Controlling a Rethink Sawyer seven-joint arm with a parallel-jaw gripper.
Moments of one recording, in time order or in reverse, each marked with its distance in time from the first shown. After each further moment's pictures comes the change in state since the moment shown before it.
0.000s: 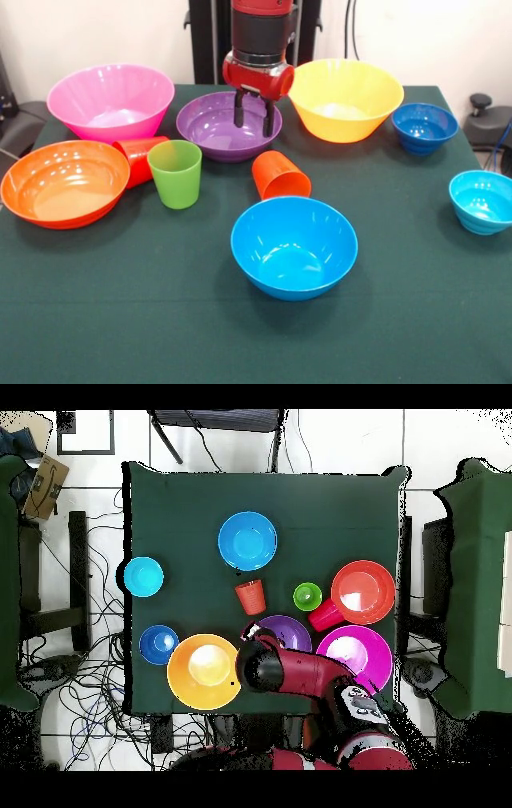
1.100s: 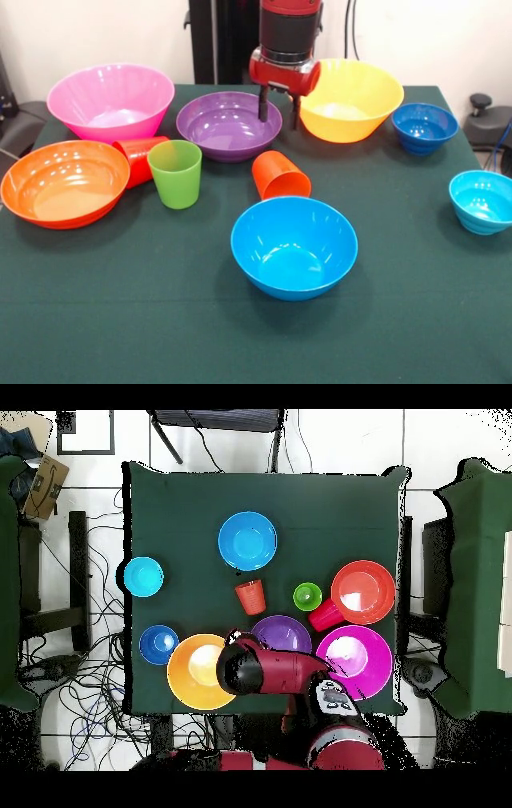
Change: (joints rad) arm 0.092 0.000 -0.007 0.000 -0.021 0.056 0.000
